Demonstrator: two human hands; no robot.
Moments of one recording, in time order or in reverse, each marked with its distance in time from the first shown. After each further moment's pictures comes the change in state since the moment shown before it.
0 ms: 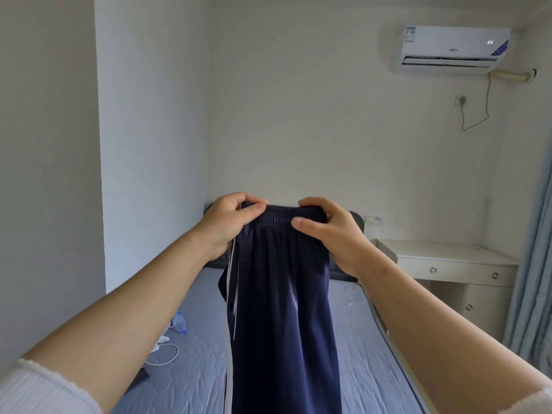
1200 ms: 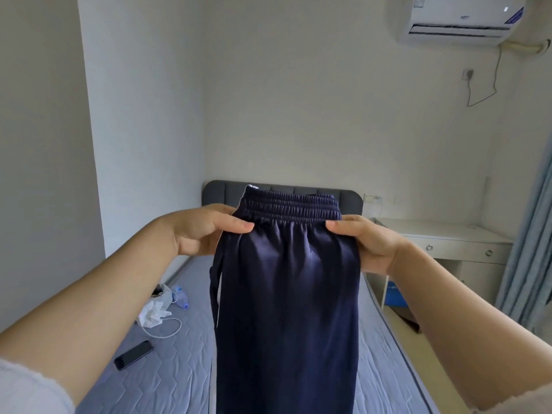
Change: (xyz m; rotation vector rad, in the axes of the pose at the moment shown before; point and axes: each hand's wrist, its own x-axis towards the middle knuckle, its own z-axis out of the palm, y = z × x) left_hand -0.016 -0.022 -0.041 -0.055 -0.515 -0.488; right_hand -0.025 0.013 -0.033 0.313 -0.334 0.504
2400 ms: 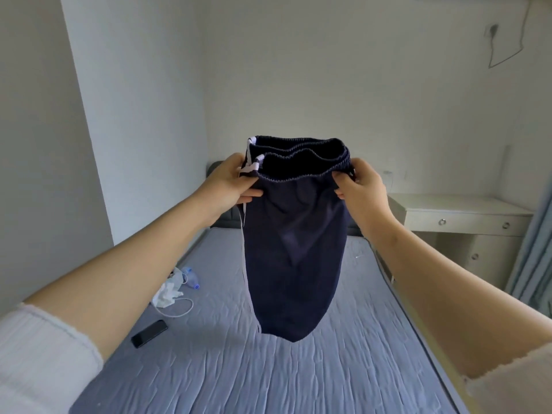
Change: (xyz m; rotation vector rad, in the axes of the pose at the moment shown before) left_hand 0.059 0.000 -0.001 0.244 0.462 0.395; right_hand 0.062 0.010 -0.008 -0.537 0.770 -0.529
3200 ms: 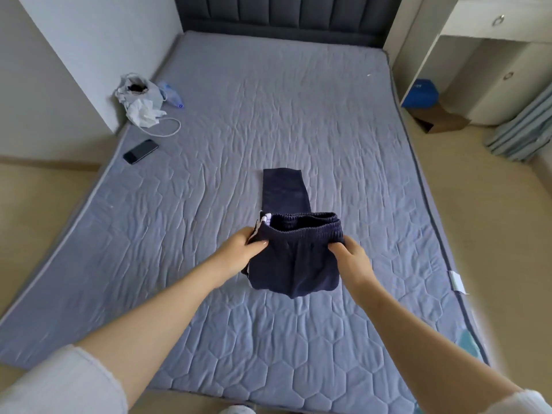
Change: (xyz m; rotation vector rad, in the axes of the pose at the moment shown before) left_hand -0.269 -0.288 0.122 0.034 -0.315 -0.843; right_hand -0.344 0.217 0.010 -0.163 -0.315 1.068
